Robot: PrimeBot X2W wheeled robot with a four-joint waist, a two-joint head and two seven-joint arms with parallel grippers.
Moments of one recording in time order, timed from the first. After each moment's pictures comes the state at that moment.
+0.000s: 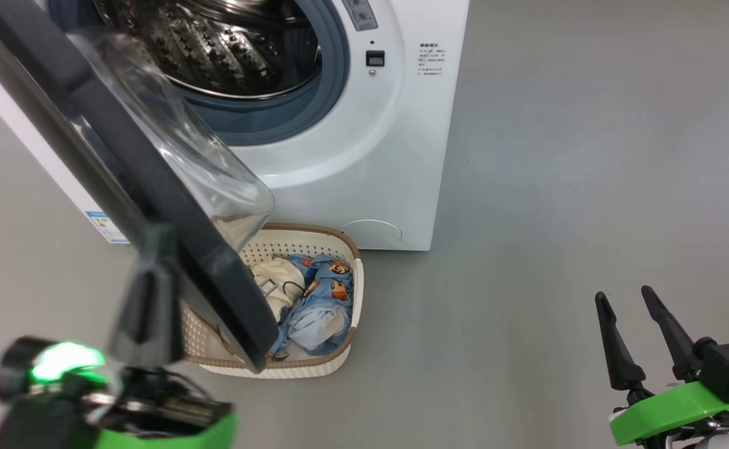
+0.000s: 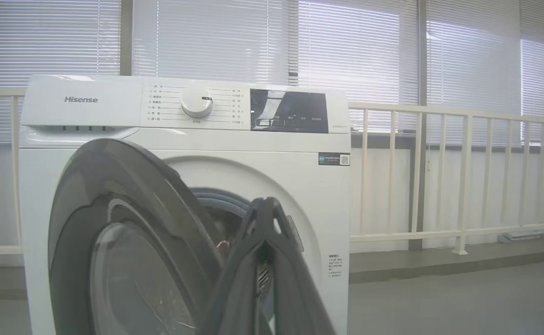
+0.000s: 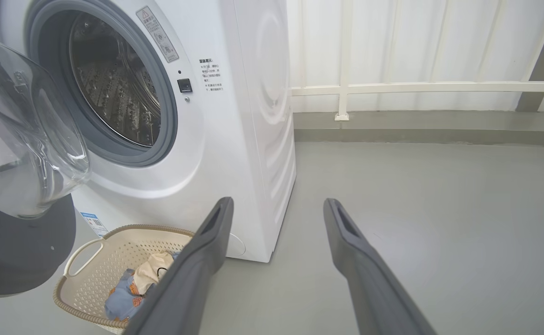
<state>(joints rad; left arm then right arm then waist) -0.08 0.07 -0.10 -0.33 -0.23 -0.12 -0.20 -0.03 -0.19 0.05 0.21 0.32 0.13 -0.25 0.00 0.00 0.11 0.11</state>
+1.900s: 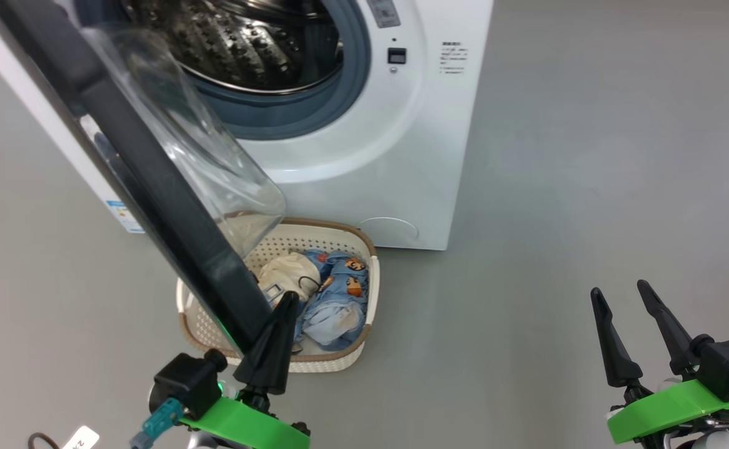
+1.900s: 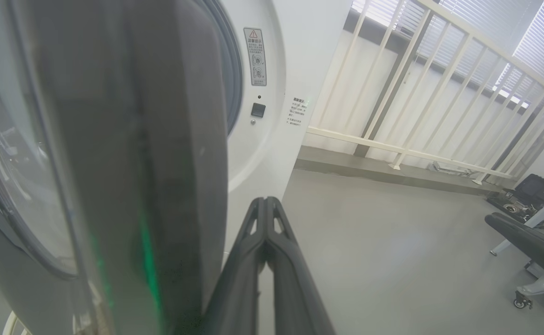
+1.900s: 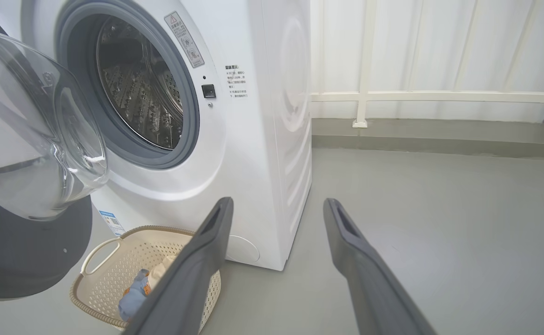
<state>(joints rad) -0.19 0.04 -0.32 0.27 -0.41 -0.08 -0.24 -0.03 -0.20 0.06 0.18 0.31 0.13 -0.25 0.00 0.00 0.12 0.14</state>
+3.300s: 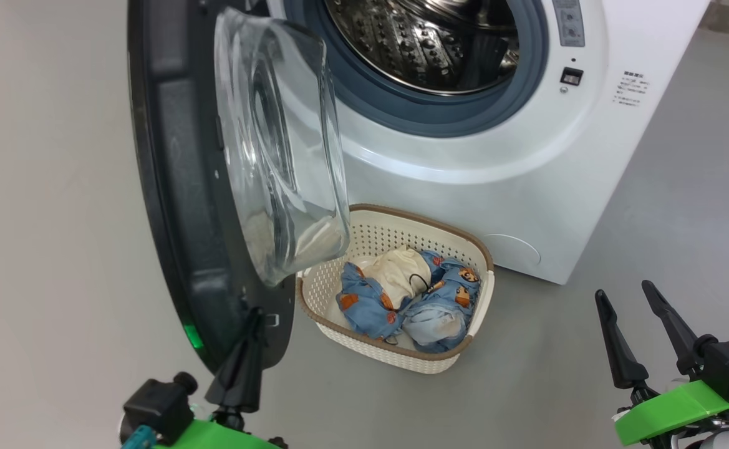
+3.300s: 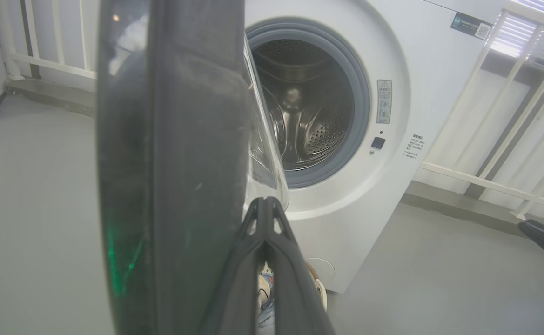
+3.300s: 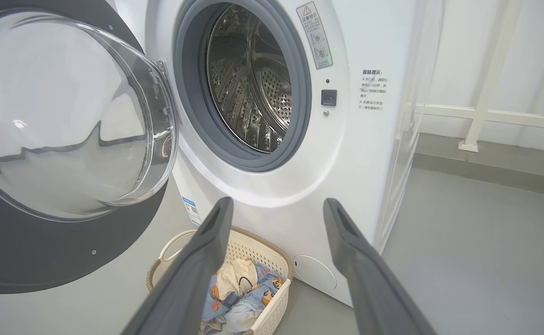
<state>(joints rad) -0.11 0.06 -0.31 0.18 -0.43 0.00 -0.24 -0.03 -0.24 0.08 0.18 0.31 0.13 -0.25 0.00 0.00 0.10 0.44</state>
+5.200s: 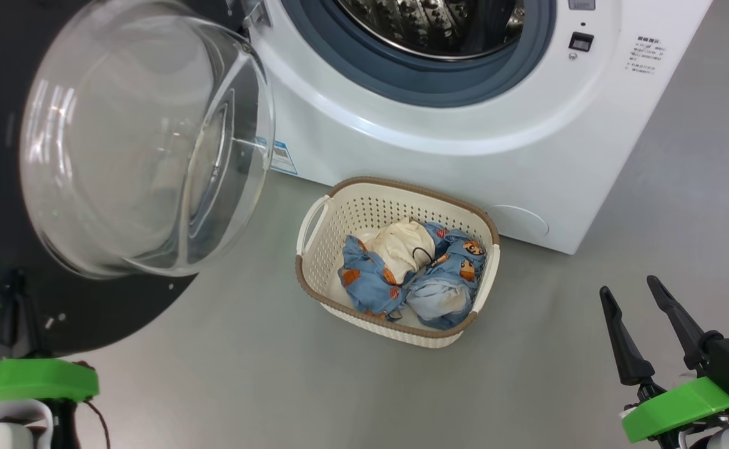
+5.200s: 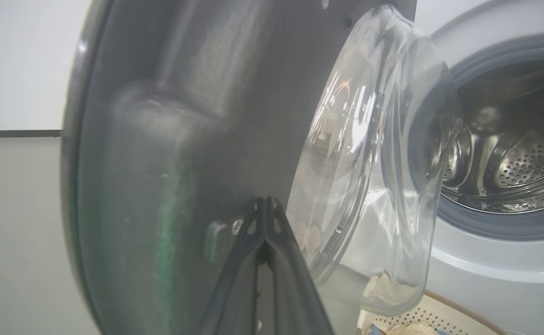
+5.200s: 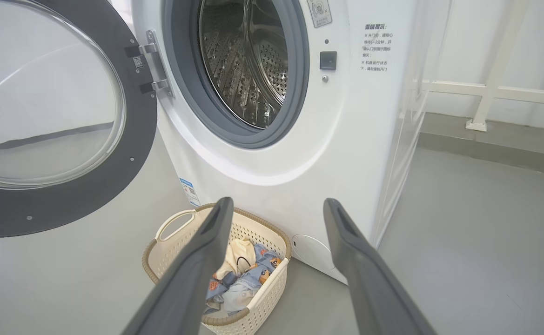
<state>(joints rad) -0.31 0.20 0.12 0.47 -0.43 0.03 -0.25 -0.03 -0.27 0.09 0.17 0.30 0.13 -0.25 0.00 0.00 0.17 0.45</state>
